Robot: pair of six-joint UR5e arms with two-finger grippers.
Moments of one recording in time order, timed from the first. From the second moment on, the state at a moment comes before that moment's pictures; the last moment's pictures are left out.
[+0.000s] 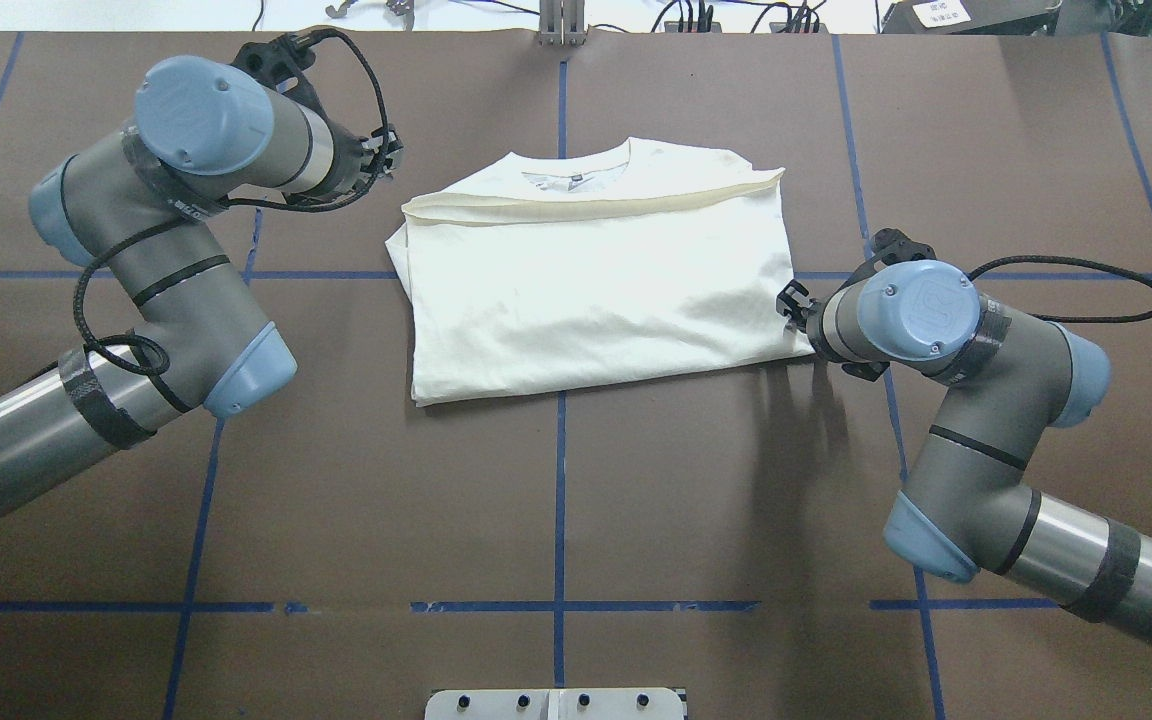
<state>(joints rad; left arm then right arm) -0.78 -2.19 -1.51 -2.01 -1.73 -1.51 0.60 -1.27 1.69 -1.23 1.65 1.90</state>
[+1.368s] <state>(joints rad) -0.75 -2.18 -1.71 -2.03 -1.99 -1.55 0.04 -1.66 2.36 -1.25 1.74 2.06</state>
